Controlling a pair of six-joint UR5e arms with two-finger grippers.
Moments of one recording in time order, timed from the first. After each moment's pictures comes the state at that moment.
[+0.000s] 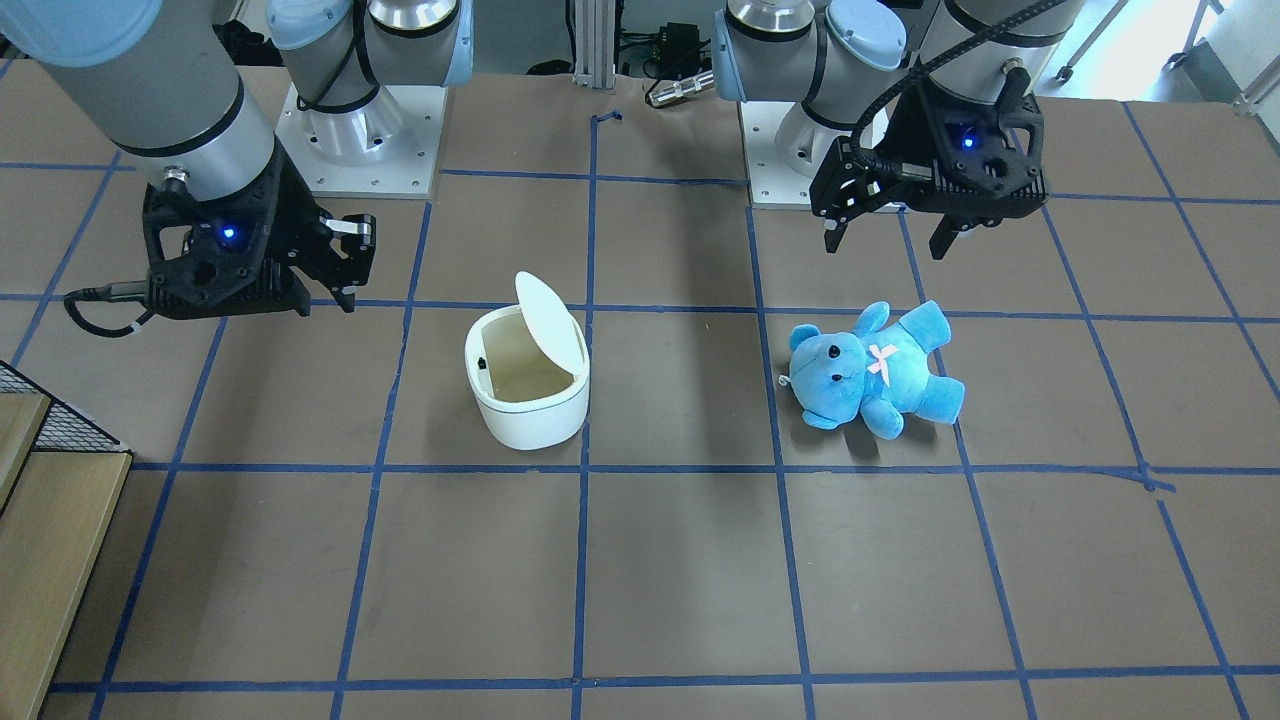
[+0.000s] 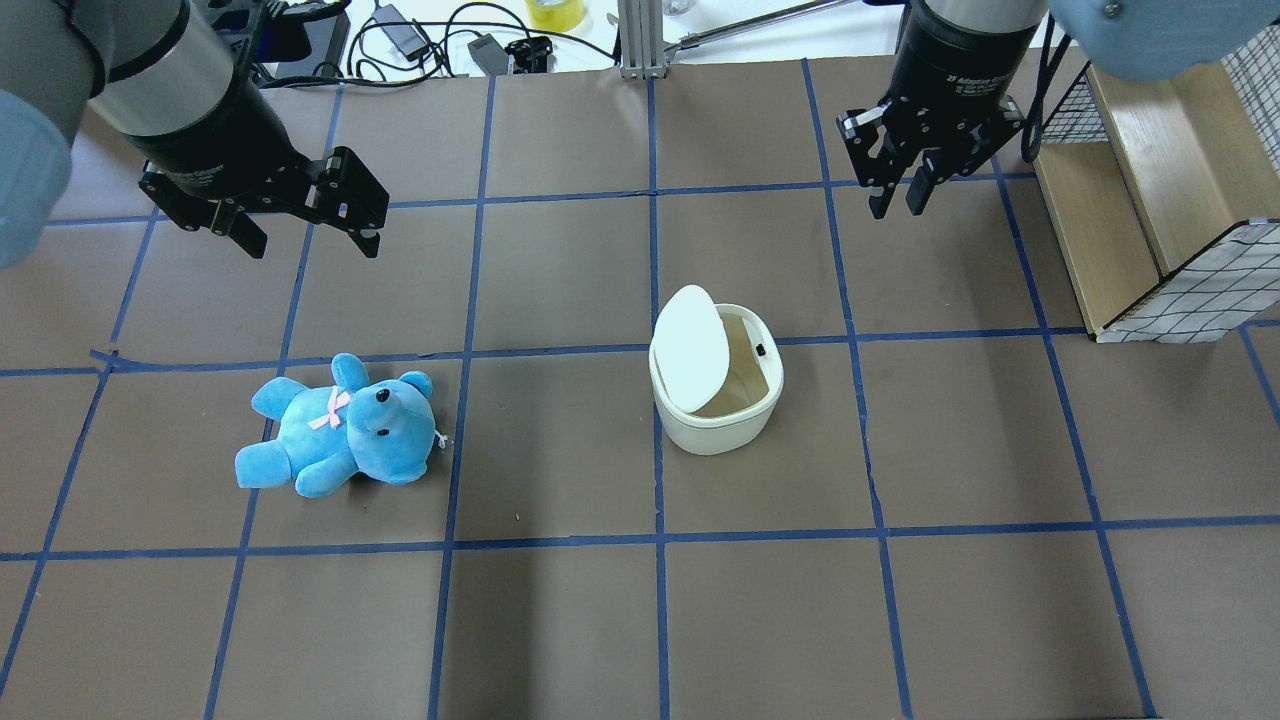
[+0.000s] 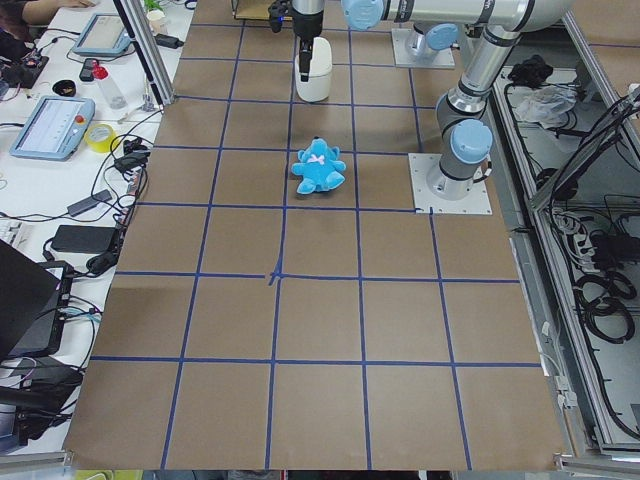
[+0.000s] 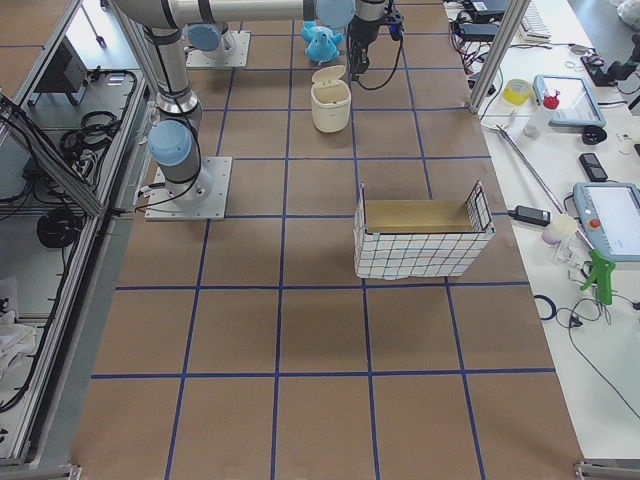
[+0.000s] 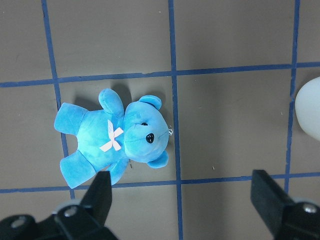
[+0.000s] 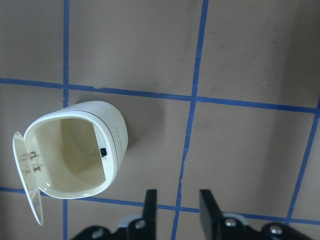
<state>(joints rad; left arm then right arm) -1.54 -1.52 -1.60 -1.55 1.57 0.07 1.59 -1.42 1.41 -1.47 -1.54 -0.12</state>
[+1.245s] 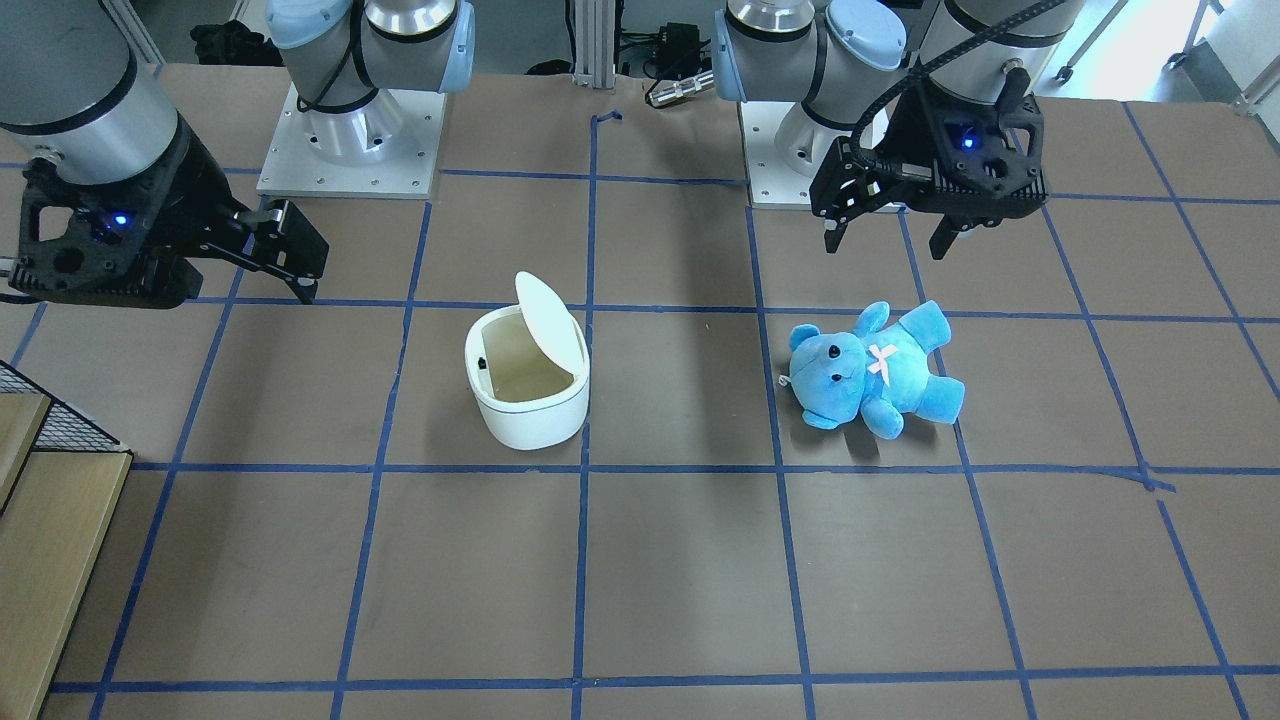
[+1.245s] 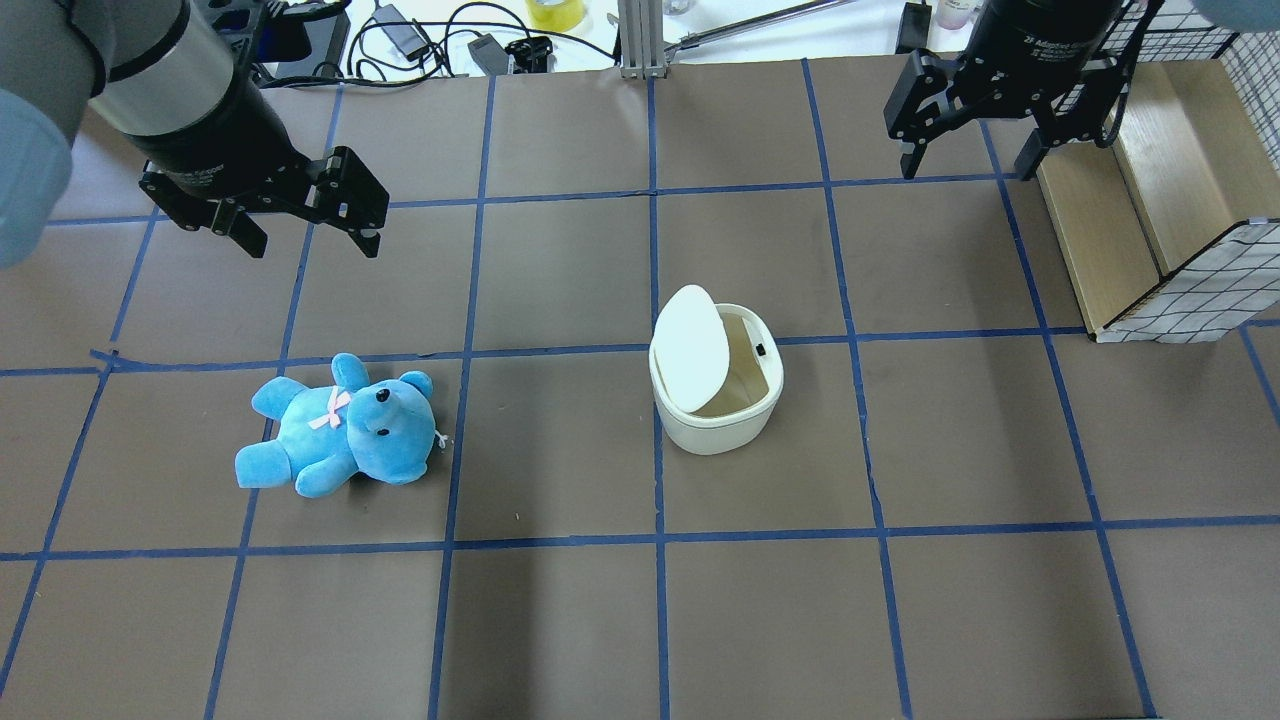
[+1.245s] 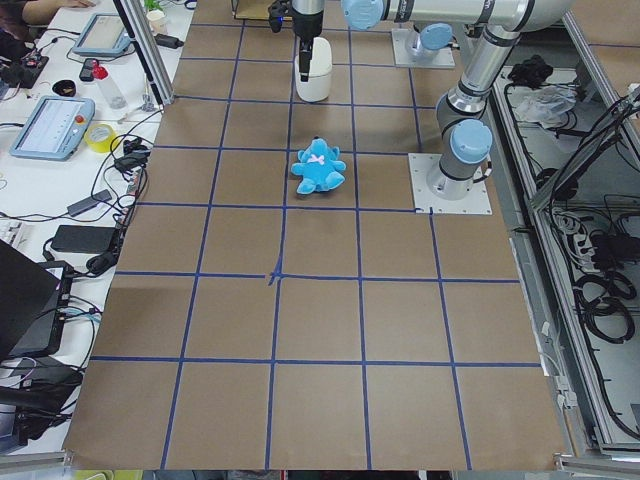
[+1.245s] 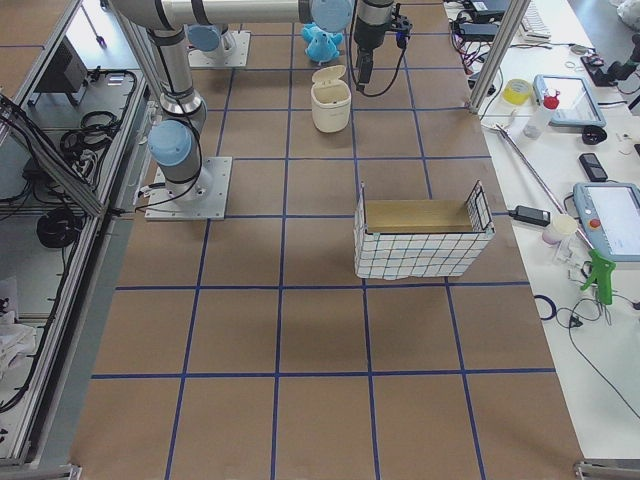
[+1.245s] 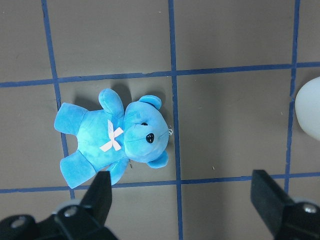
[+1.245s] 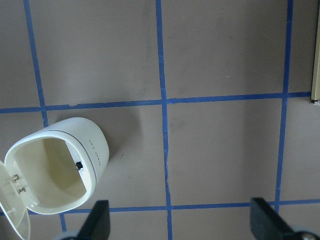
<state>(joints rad) -1.54 -1.52 -1.60 -1.55 1.57 0.07 1.52 -1.43 1.38 -1.44 -1.54 0.04</state>
